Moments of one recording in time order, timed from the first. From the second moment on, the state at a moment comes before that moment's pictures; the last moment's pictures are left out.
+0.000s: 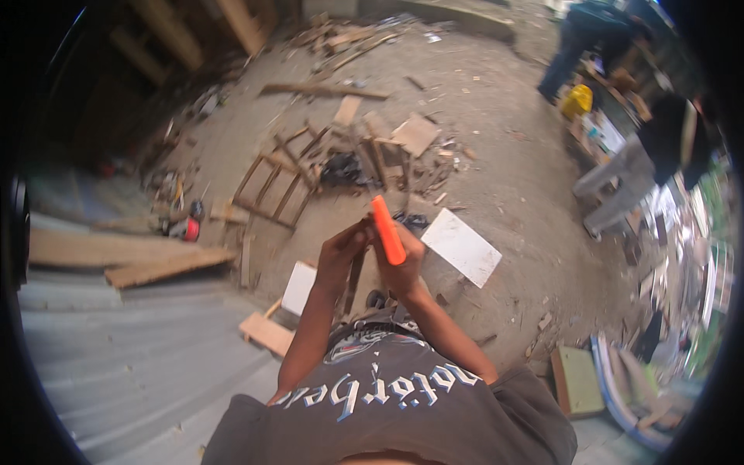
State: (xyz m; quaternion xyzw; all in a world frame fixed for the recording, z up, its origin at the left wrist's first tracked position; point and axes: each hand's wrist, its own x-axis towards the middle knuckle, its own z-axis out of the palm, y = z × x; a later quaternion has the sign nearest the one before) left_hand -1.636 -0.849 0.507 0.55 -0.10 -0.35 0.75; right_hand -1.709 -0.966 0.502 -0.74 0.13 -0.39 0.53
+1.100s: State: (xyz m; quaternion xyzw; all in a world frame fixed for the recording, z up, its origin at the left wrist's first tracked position) left_hand -1.346 -0.809 0.105 0.60 0.27 -0.14 0.74; right_hand -1.421 -1.181 -0.018 -0.96 0.10 0.02 0.26
